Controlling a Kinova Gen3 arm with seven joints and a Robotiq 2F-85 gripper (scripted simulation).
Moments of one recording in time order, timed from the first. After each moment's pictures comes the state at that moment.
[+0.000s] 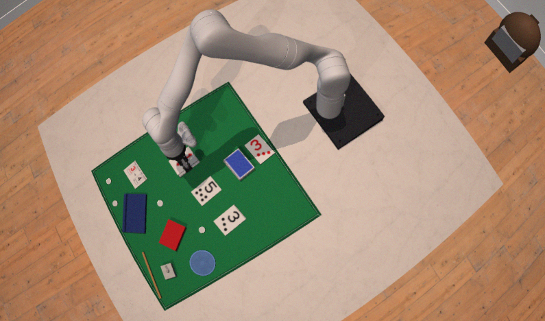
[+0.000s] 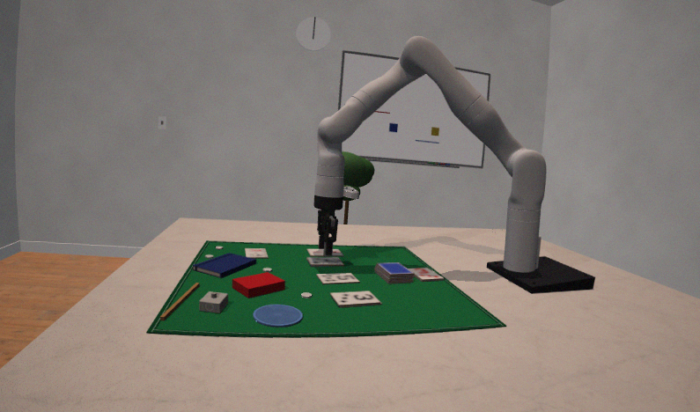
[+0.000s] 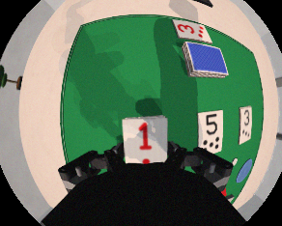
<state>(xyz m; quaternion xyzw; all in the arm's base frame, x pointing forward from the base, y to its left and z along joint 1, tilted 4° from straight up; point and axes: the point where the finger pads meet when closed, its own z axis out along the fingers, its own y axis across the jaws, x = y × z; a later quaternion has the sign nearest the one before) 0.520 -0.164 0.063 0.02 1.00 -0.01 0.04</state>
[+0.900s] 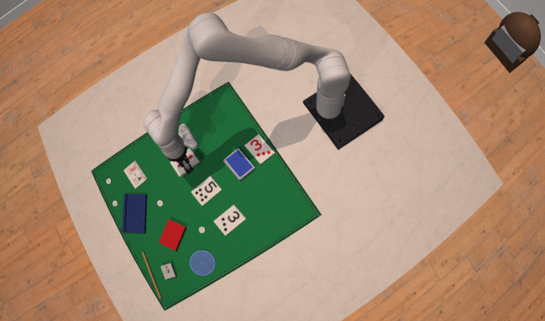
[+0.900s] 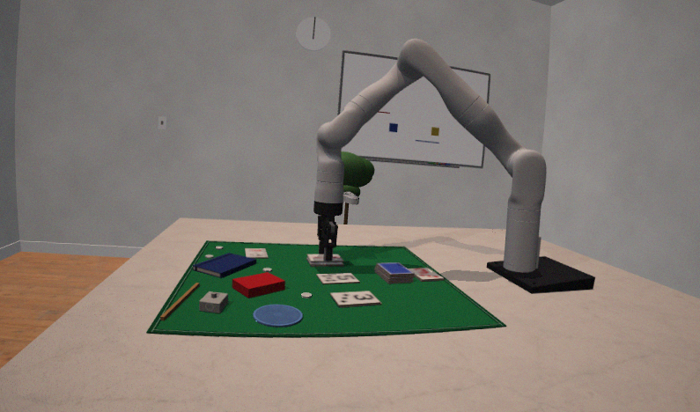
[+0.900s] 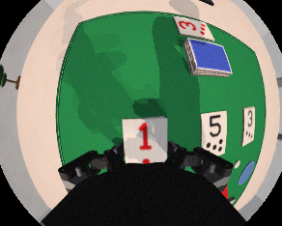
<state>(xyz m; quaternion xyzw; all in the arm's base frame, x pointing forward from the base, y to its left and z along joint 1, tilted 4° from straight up) 0.521 -0.163 0.049 0.02 1.00 -0.01 0.04</state>
